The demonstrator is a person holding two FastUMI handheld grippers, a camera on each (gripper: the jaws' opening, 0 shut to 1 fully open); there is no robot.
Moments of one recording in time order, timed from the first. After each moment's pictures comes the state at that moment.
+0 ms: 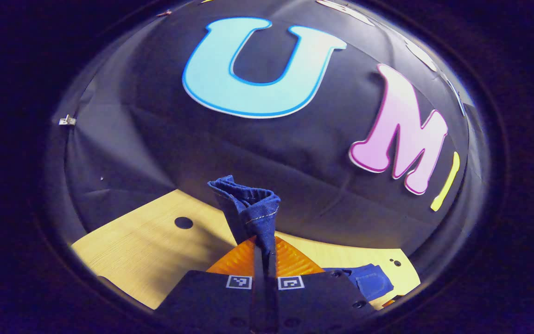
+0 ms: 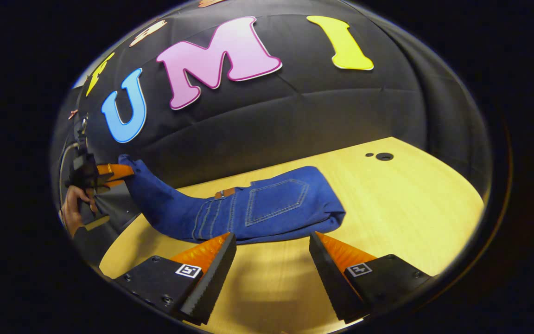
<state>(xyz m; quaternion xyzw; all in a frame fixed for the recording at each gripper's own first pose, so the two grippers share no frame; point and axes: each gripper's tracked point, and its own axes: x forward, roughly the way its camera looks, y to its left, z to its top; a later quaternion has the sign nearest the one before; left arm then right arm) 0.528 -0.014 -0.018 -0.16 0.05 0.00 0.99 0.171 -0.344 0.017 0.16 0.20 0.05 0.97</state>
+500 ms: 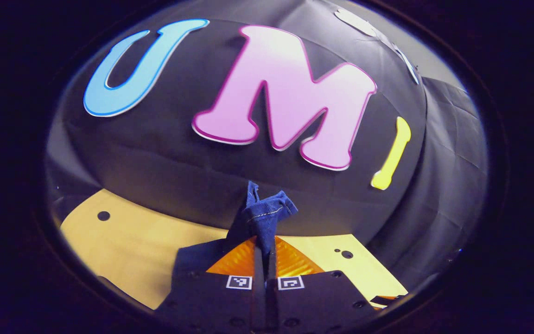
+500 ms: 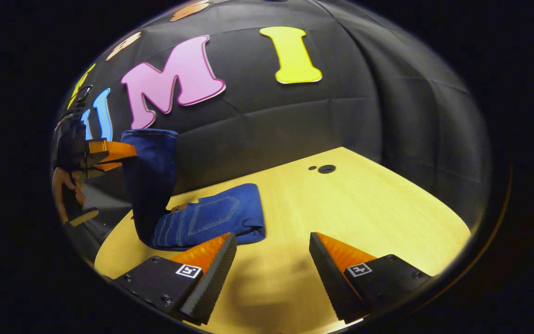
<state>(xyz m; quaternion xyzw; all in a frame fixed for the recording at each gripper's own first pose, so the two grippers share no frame) 0.533 -0.283 -0.028 -0.10 0.10 -0.15 0.98 0.140 -0.470 0.025 0.16 0.19 -0.06 0.97</state>
